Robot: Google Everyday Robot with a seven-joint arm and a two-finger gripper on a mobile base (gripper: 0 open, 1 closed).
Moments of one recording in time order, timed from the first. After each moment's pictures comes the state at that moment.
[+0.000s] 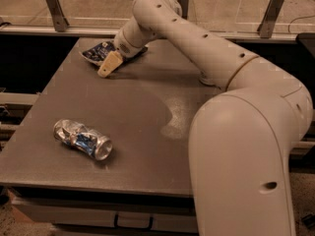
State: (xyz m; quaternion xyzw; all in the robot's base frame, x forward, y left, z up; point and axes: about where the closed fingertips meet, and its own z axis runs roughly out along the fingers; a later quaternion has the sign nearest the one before) arm 0.777 0.148 0.837 -0.56 0.73 0.15 0.36
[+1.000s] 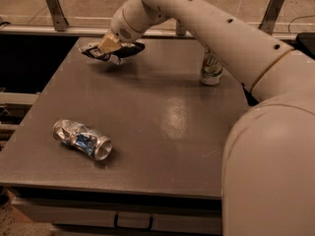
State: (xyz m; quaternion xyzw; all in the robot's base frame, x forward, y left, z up) arm 0.726 0.148 0.918 -0.61 0.67 0.14 0.40
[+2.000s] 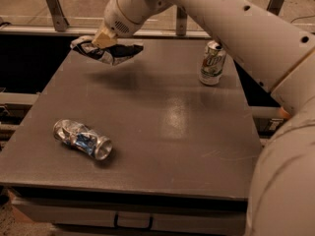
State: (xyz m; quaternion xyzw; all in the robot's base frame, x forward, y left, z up) arm 0.676 0.149 0.954 -0.64 0.64 0.13 0.40
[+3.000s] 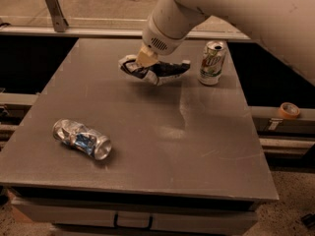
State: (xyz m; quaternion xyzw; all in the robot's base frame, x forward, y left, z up) arm 0.613 0.032 0.934 -0.59 0.74 0.03 0.32
